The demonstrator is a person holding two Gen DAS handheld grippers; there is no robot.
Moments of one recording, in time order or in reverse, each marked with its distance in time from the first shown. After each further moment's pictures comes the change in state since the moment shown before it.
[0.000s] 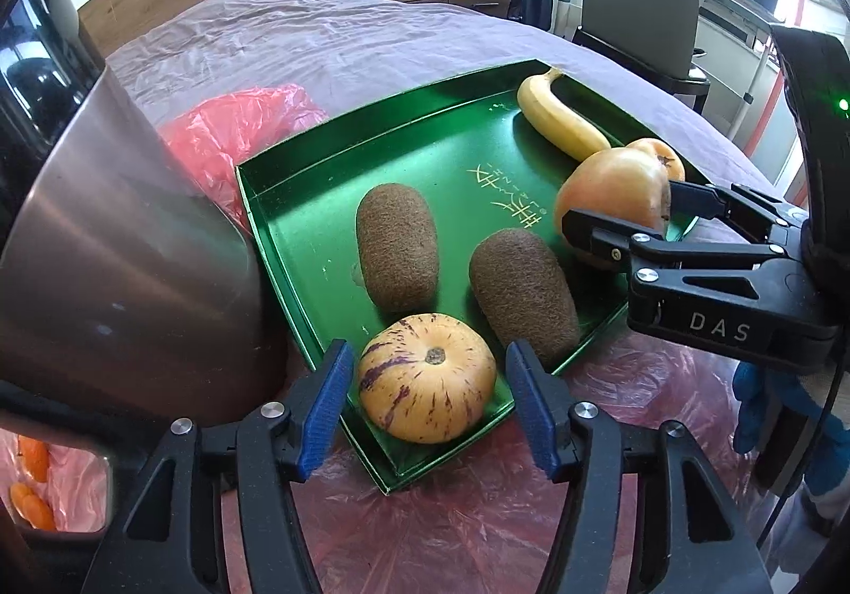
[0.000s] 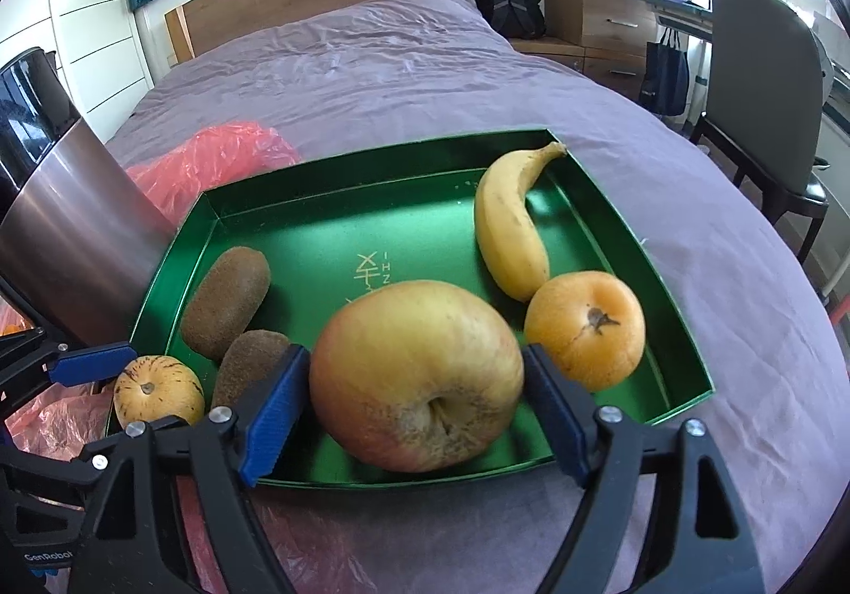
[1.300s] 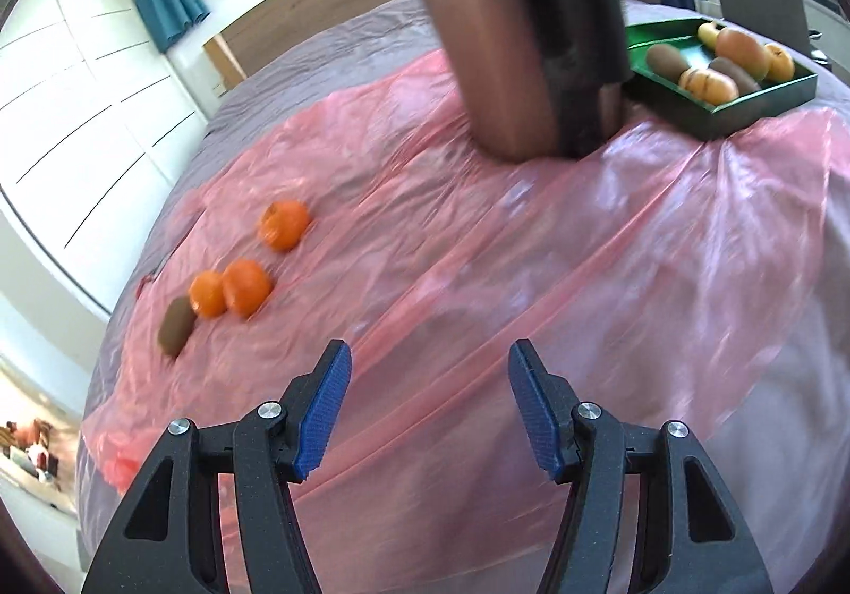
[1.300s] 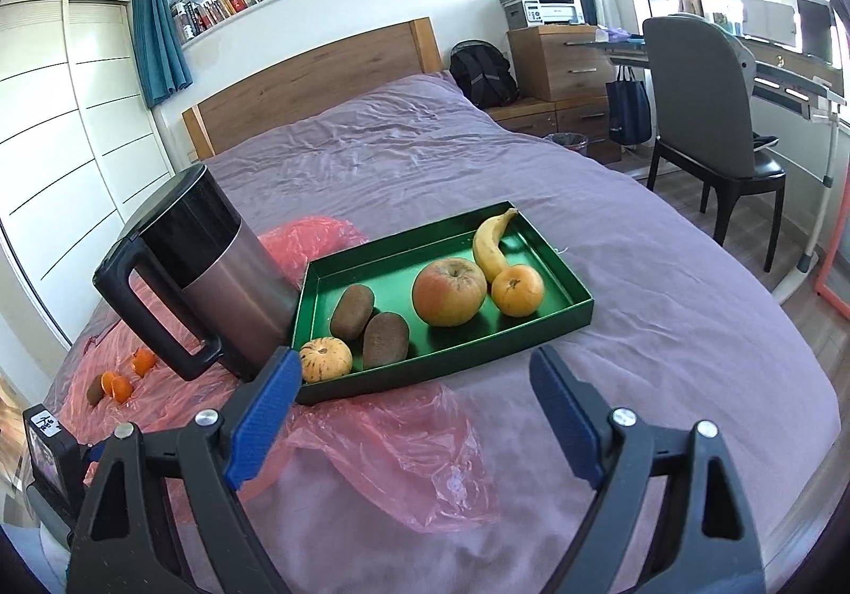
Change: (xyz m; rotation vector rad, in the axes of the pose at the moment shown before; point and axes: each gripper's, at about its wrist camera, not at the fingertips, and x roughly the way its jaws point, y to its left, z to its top) left arm -0.100 0.113 -0.215 -0.094 -0.050 0.506; right arm -0.194 0.025 -0.062 0.137 -0.217 0.046
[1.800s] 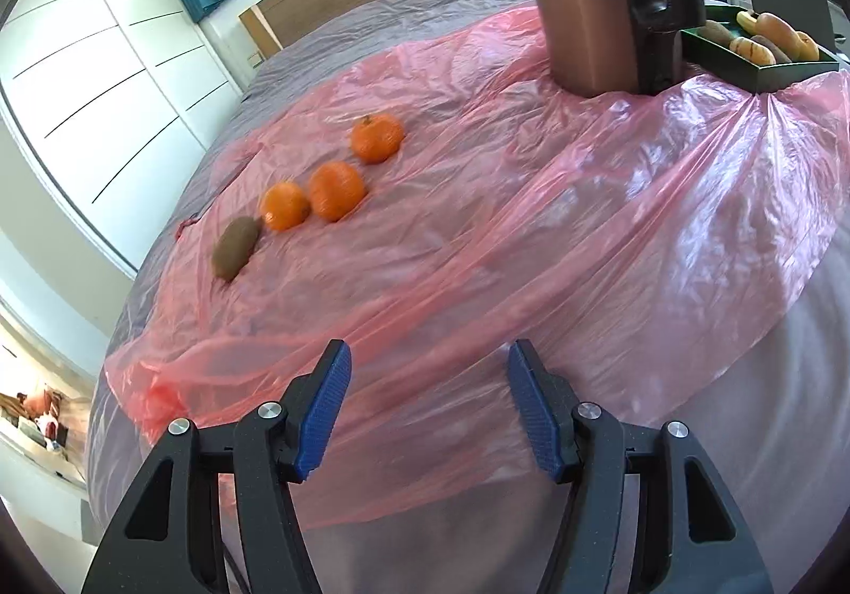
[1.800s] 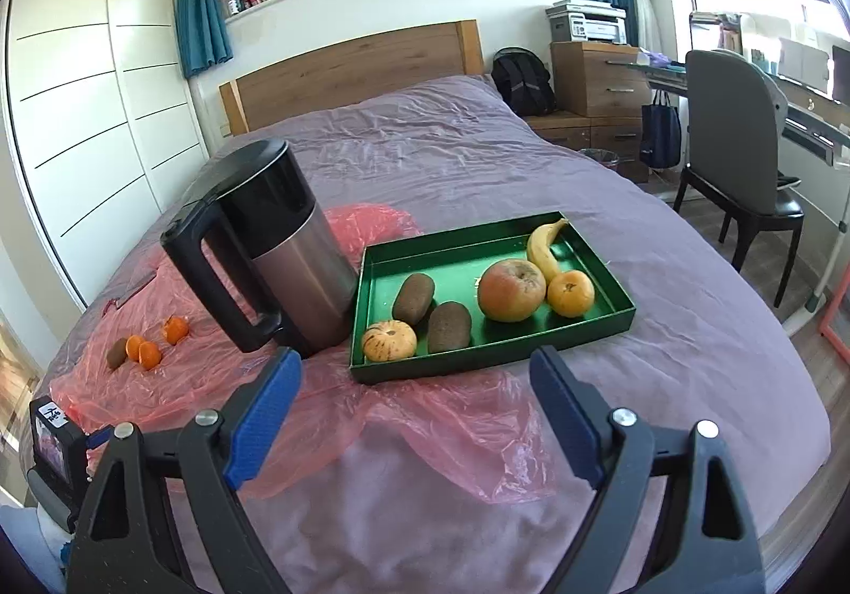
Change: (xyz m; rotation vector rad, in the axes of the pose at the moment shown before) left arm -0.001 0.061 -0.063 -0.047 0.036 0.058; right arm -0.025 0.062 -0.009 -0.119 0.011 0.041
